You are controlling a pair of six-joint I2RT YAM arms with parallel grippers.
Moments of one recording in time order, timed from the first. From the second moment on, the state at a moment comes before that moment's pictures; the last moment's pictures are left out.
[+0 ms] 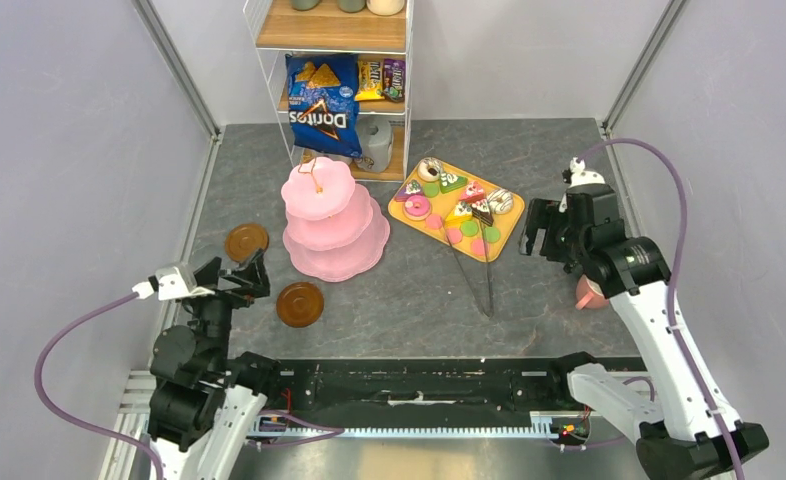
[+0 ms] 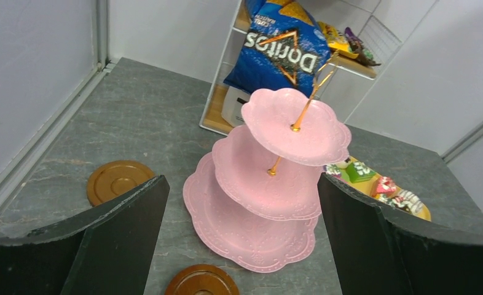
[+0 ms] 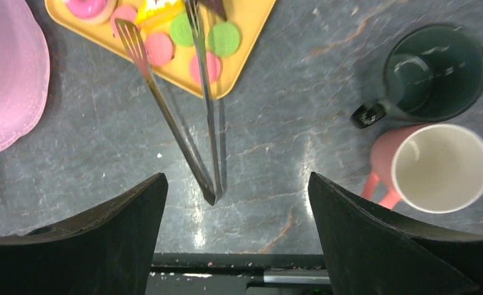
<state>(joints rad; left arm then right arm) -0.29 0.02 0.63 -0.49 -0.35 -0.30 0.26 0.93 1.15 -0.97 0.15 0.34</state>
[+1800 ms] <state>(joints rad) -0.55 0.65 0.89 -0.51 0.11 -0.72 0.47 1.28 0.87 -0.53 0.15 0.45</state>
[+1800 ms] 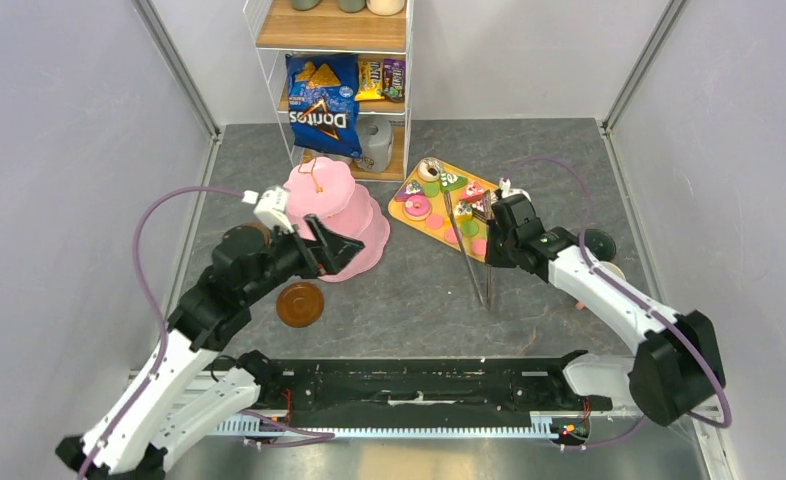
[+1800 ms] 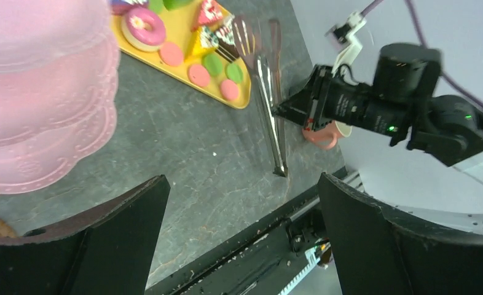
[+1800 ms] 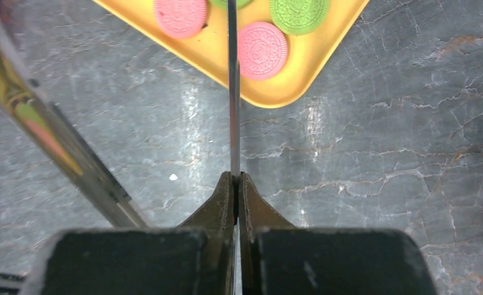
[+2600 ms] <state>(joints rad) -1.01 1.36 0.96 0.04 -0.15 -0.93 0.52 0.91 0.78 -0.57 0.01 0.58</state>
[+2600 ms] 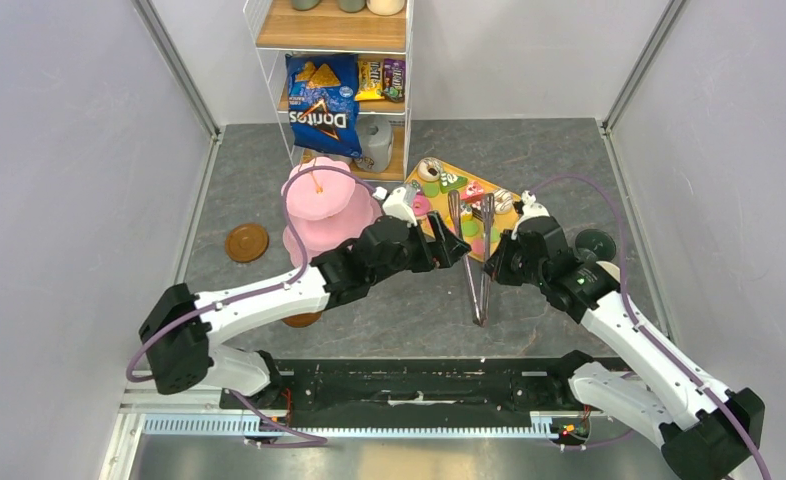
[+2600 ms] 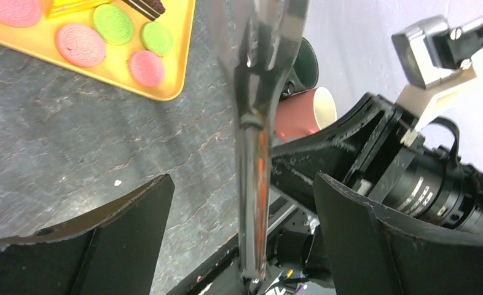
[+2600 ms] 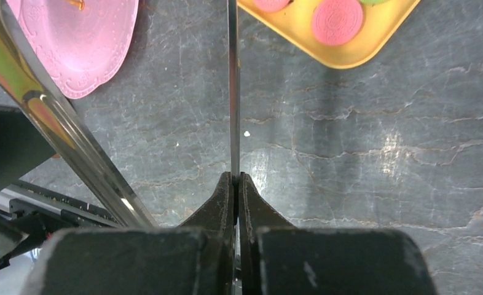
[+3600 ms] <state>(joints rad) -1.01 1.47 0.98 0.18 -0.16 -1.01 0.54 0.87 0.70 -0.47 -0.10 0.63</state>
